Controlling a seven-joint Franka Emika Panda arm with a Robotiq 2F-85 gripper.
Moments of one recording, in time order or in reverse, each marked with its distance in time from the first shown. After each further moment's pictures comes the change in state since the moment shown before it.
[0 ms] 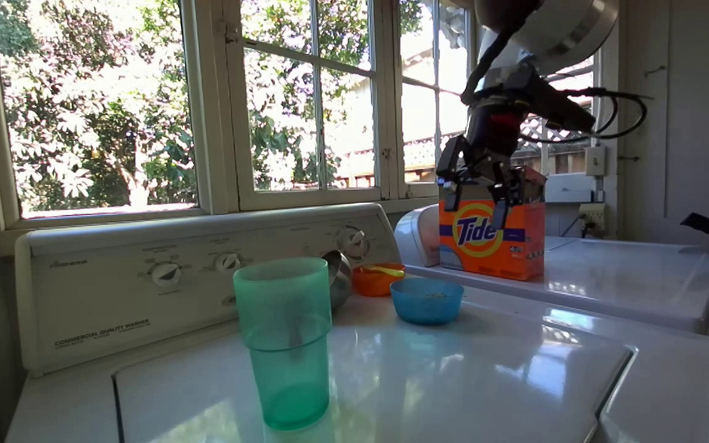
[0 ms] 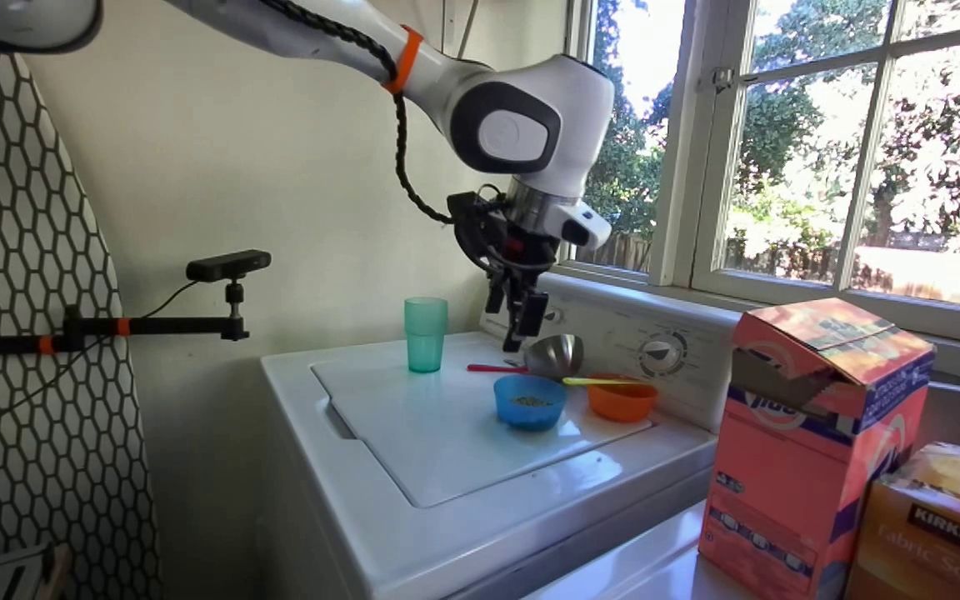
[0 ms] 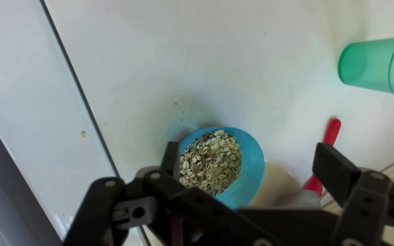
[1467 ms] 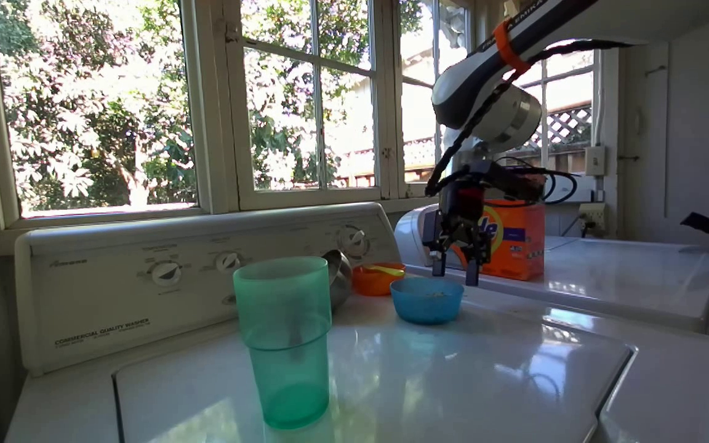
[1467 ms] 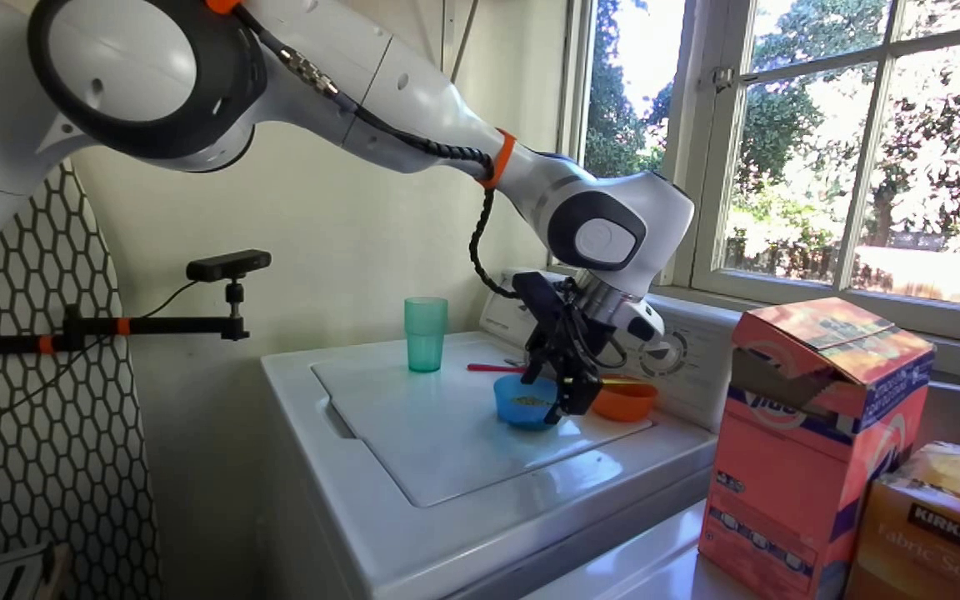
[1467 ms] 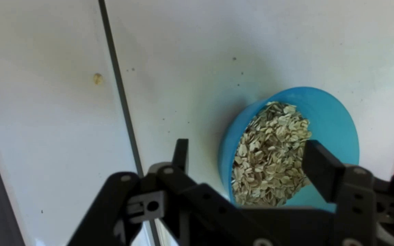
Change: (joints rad) arm -0.091 0.421 0.052 0.398 -0.027 -0.160 -0.125
